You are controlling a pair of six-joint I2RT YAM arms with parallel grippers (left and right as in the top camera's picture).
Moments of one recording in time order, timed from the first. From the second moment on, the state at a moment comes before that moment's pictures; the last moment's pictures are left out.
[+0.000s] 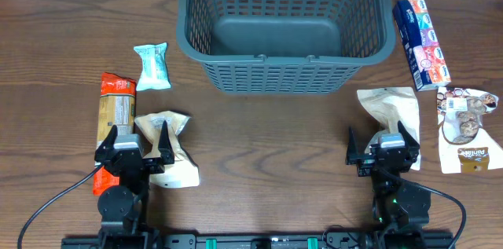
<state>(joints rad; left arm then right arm) -0.05 0.01 0.02 -0.11 -0.08 -0.03 0.06 0.02 0.05 -0.17 0.02 -0.18</state>
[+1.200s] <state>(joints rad) -0.05 0.01 0.02 -0.11 -0.08 -0.03 0.06 0.05 0.67 -0.91 0.06 0.21</state>
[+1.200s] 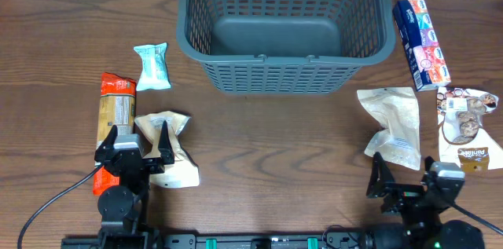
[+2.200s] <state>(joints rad) -0.05 0.01 0.02 -0.12 -0.08 -0.03 0.01 1.07 1.32 -1.35 0.17 -0.06</state>
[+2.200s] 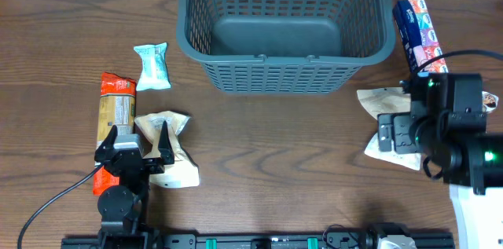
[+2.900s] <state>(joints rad) -0.05 0.01 0.02 -0.12 -0.08 -0.03 -0.37 1.40 1.32 -1.19 0.00 -0.25</state>
